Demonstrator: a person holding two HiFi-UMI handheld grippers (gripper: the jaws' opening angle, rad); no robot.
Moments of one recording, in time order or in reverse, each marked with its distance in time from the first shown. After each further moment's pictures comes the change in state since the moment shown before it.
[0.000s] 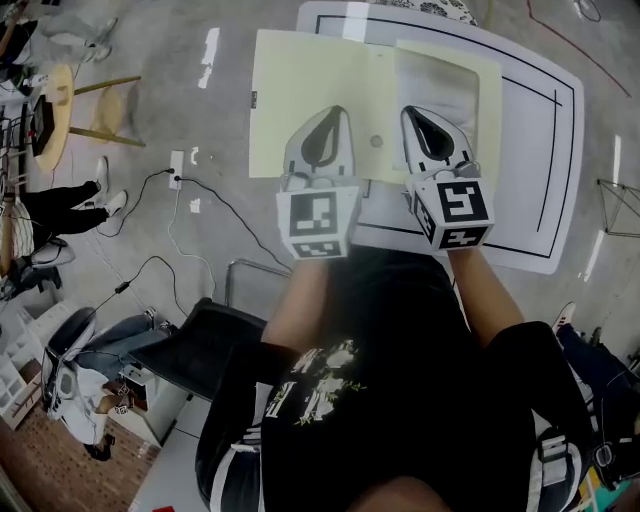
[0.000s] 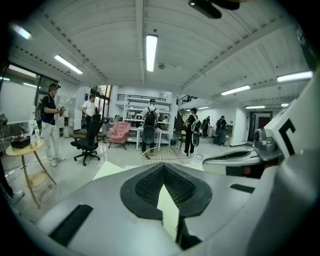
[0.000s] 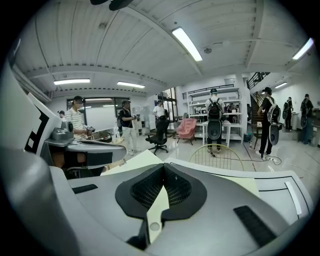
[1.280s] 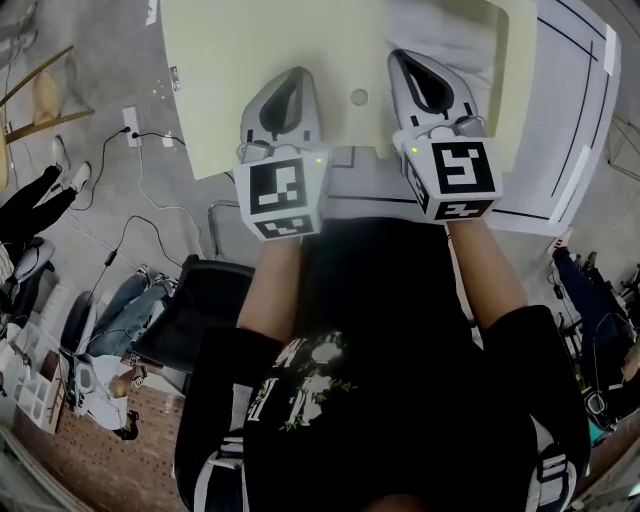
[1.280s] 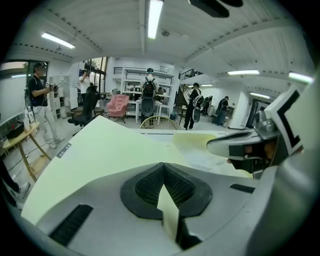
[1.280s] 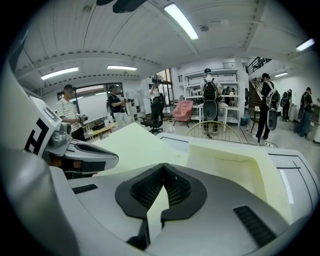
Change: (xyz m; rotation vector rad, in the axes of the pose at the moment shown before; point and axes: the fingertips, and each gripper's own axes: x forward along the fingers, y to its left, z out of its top) left arm 0.034 0.013 -0.101 -0.026 0.293 -0.029; right arm 0.033 -0.023 -0.072 0.030 0.180 -0.035
